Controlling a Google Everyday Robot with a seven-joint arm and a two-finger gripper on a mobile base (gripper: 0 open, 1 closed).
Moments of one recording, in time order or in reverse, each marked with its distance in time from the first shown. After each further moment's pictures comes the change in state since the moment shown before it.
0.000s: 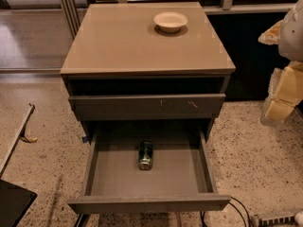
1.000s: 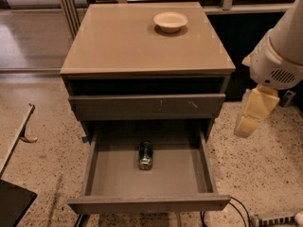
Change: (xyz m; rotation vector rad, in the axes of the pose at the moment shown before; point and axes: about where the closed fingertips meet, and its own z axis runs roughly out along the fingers) arm -0.003 0.001 0.067 -0.031 0.022 0.069
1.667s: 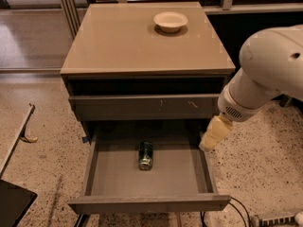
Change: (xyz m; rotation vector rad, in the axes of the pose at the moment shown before) arm 0.001 0.000 0.121 0.033 0.009 0.267
